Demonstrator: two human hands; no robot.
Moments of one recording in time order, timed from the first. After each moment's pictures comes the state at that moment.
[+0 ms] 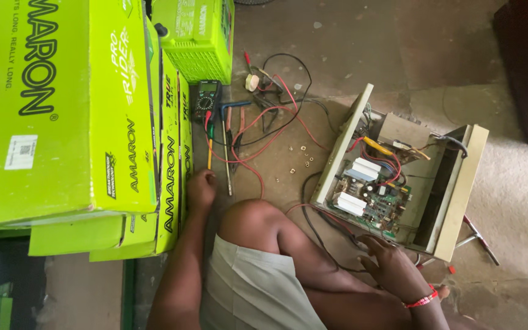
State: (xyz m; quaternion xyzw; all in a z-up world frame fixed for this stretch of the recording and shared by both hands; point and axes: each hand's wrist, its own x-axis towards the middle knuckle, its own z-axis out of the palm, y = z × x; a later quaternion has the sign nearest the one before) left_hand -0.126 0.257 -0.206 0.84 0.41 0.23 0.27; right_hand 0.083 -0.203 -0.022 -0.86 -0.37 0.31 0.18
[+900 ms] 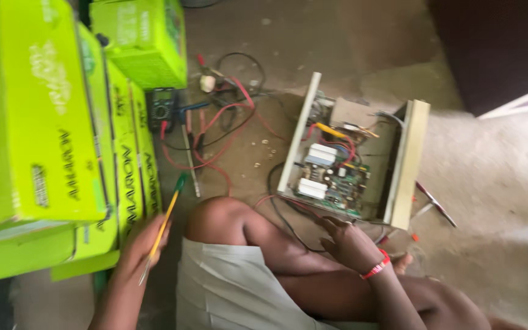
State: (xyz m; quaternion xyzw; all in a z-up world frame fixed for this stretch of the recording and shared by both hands) left_hand -0.236 0.221 -0.143 0.47 0.55 0.06 0.69; right_hand 0.074 -0.202 -0.007 -0.84 -0.42 0.30 0.19
